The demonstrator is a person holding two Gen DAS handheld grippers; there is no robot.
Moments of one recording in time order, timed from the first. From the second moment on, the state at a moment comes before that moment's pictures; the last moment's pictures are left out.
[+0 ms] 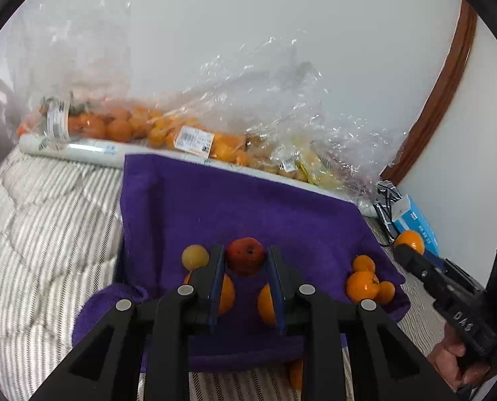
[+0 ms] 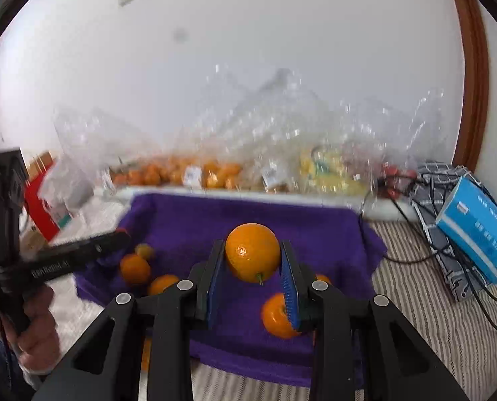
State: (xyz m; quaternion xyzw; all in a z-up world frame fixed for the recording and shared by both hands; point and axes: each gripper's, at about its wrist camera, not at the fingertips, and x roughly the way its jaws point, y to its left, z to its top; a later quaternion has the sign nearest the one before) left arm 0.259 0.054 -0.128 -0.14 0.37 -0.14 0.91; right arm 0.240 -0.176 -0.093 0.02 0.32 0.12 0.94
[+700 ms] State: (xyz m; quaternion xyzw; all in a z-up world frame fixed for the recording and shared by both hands) left arm 0.258 0.042 -0.147 -0.11 0.37 -0.13 0.91; right arm 0.252 -0.164 -0.134 -0.02 0.37 0.11 0.92
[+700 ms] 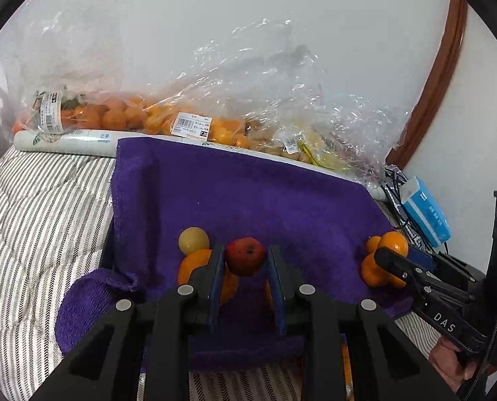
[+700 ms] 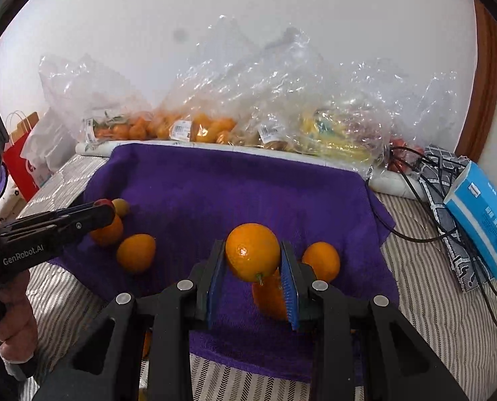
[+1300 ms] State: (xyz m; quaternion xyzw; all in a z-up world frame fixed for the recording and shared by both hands) left arm 0.260 0.042 -0.148 -0.11 0.37 -0.12 0.91; right arm 0.257 -0.167 -0.138 -0.02 0.38 0.09 0.92
